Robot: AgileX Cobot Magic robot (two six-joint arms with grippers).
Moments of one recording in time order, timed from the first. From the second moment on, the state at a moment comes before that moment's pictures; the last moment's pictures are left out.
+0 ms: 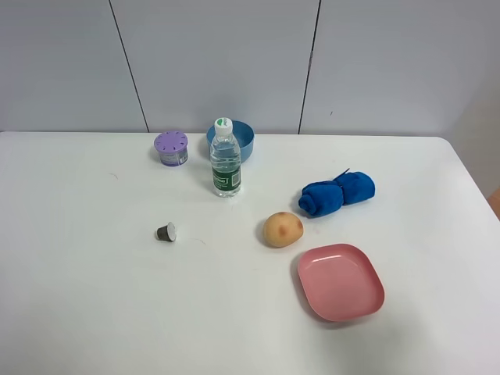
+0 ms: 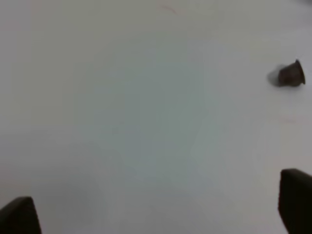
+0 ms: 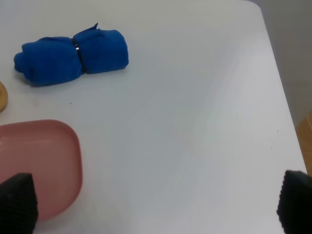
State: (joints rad) left arm 0.08 0.41 -0.66 -0.04 1.07 0.15; right arm -0.04 0.00 -0.48 0.01 1.07 -0.14
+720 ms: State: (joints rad) left arm 0.08 0.11 -0.52 -0.04 1.06 0.14; right arm -0.04 0.00 -0.48 0.01 1.07 -0.14
